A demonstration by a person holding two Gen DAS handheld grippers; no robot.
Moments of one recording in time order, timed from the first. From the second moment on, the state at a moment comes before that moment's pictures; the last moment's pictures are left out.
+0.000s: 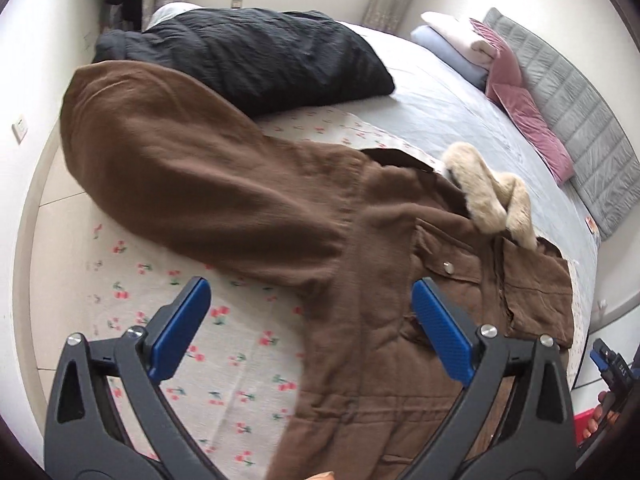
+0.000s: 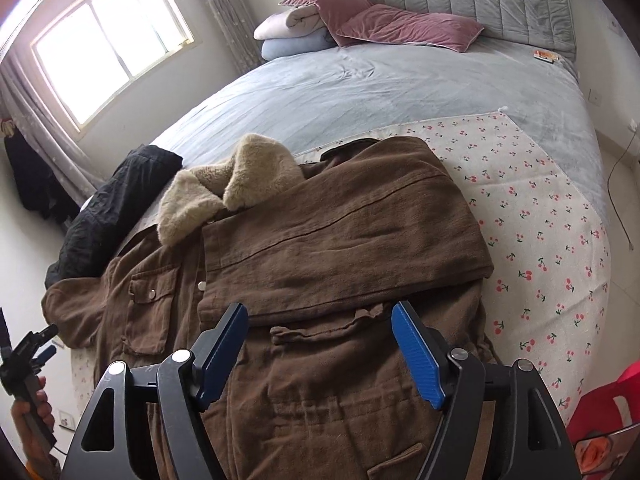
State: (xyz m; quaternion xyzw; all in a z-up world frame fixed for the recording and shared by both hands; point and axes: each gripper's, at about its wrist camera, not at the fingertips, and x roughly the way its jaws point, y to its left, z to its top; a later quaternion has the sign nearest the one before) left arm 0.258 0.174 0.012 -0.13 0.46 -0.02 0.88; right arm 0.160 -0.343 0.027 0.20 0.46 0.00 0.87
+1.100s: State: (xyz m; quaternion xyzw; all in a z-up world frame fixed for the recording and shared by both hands) left arm 0.298 0.432 -0.087 -0.48 0.24 -0.04 0.84; right arm 0.177 -0.258 0.007 0.10 0.50 0.06 0.86
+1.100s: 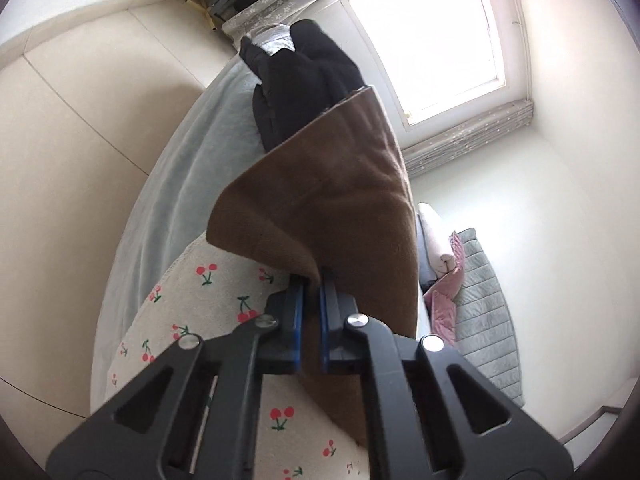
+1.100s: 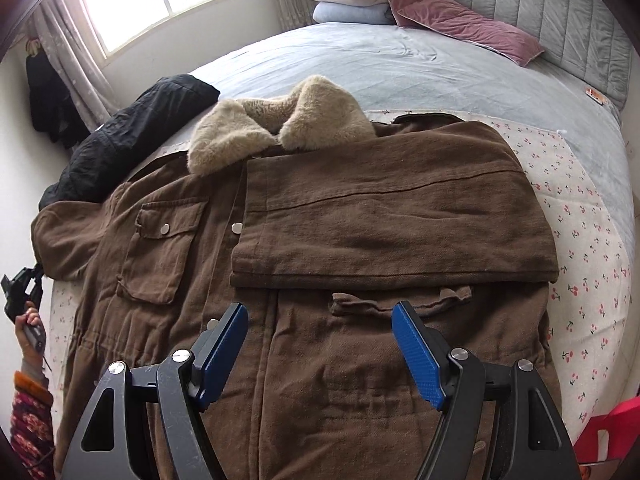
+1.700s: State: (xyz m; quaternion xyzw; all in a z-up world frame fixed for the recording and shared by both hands) left arm 0.284 0.203 0.159 -0.19 0.17 -0.23 0.94; right arm 0.167 -0.283 0.028 0.16 0.47 0.07 0.86
